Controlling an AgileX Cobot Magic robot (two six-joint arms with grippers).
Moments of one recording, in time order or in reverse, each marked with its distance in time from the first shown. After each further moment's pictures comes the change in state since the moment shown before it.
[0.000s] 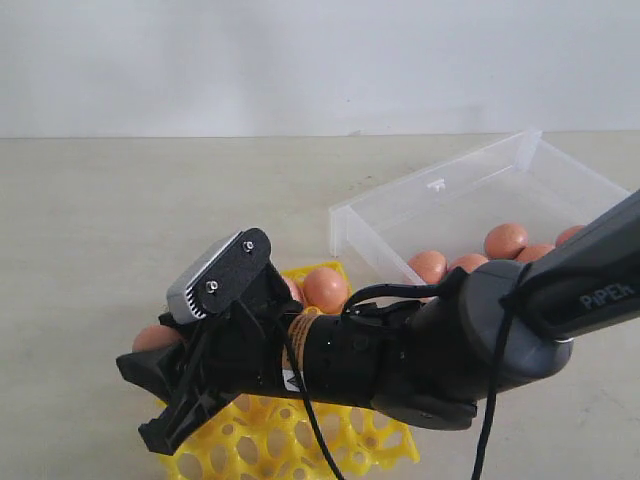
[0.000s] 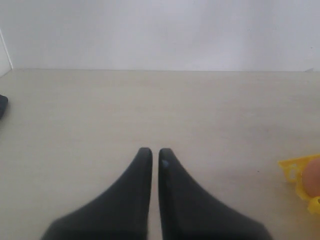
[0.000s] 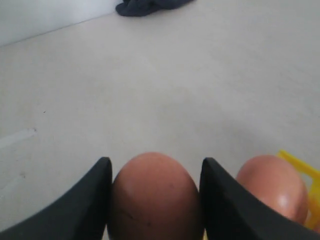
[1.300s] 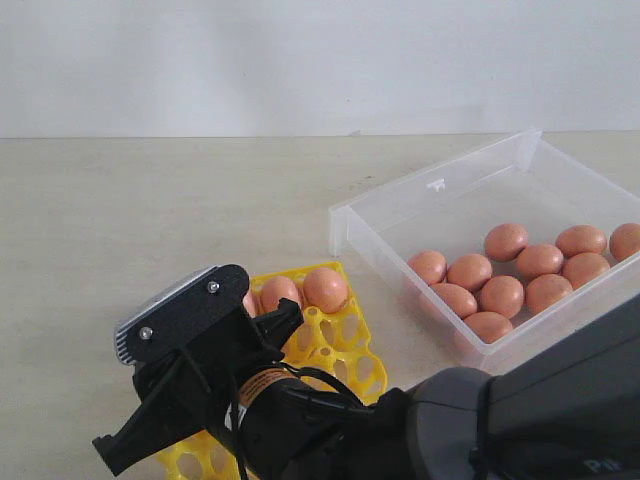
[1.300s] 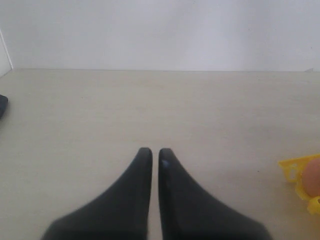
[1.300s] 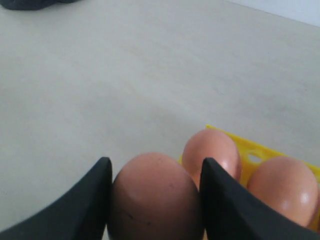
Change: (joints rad) left arm 0.000 0.000 0.000 0.000 0.000 0.000; right arm 0.296 -0.029 0.000 0.999 0.085 -0.657
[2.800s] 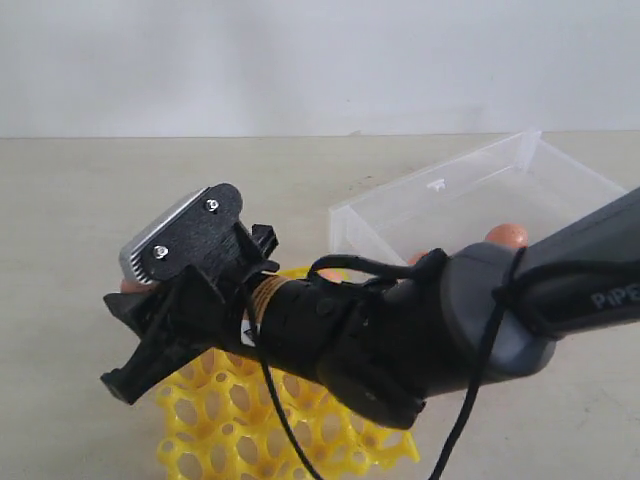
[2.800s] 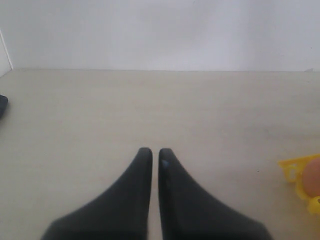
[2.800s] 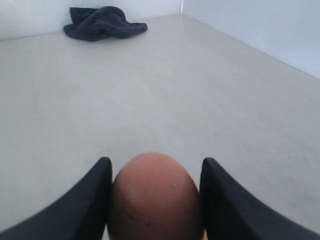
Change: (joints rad) left arm 0.000 0.000 0.000 0.000 0.000 0.000; right arm -0.213 -0.022 -0.089 -0.624 0.069 0.286
